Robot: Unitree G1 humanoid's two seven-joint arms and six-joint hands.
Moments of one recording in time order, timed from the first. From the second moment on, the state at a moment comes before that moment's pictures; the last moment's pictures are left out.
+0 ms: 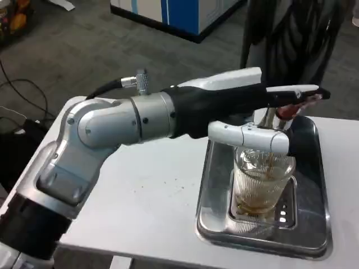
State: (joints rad) left arm -0.97 0.46 -0.31 0.13 0.13 -0.13 -0.82; right arm 0.52 -0.32 -0.45 -0.97 -0.33 0.33 0.42
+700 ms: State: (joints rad) left arm -0.96 0.47 -0.31 0.12 0.16 -0.14 -0.80; right arm 0.45 -0.24 -0.33 -0.83 -0.13 0.16 0.31
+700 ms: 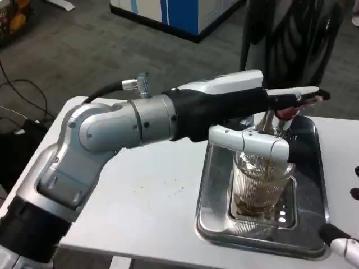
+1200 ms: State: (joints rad) left arm -0.95 0.47 -0.31 0.11 0.17 -0.14 -0.80; right arm 0.36 -0.20 -0.12 -0.73 -0.24 0.13 0.20
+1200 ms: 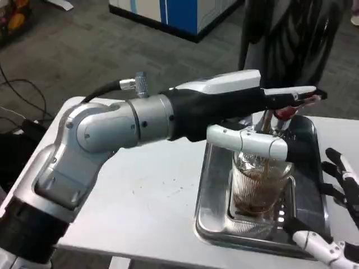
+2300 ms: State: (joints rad) left arm -0.95 0.51 -0.30 0.09 0.17 -0.13 -0.80; right arm 0.16 -0.04 0.06 -0.51 -0.39 0.21 -0.05
